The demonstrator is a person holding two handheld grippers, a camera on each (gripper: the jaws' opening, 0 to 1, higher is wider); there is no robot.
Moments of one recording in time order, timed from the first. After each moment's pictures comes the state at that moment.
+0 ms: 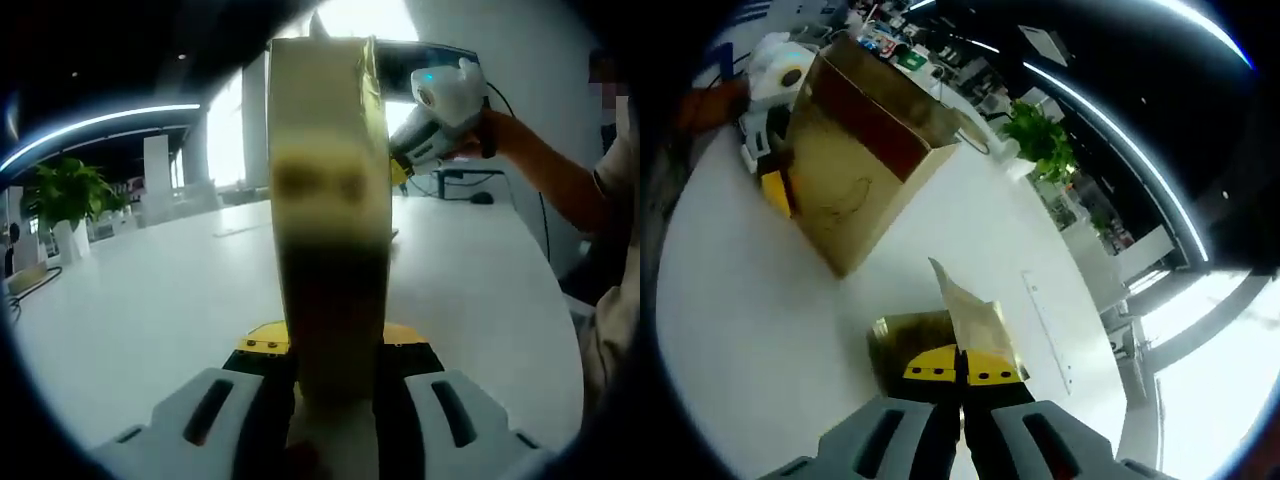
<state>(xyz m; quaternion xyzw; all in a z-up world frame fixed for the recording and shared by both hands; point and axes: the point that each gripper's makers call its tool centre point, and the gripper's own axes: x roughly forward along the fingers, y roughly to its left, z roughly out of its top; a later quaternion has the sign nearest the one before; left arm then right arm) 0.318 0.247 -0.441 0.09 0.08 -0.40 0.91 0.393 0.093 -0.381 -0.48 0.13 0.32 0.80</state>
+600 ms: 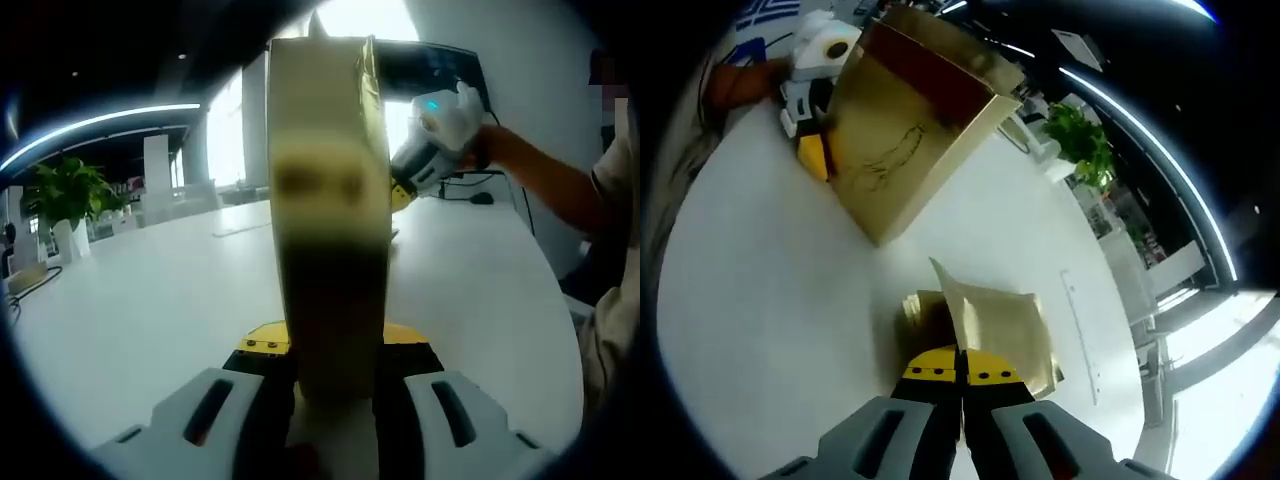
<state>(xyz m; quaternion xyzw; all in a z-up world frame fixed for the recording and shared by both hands) 0.318 0.247 -0.441 0.09 0.08 -0.40 0.91 0.390 0.088 -0.411 -0.49 0.15 0.40 0.76</state>
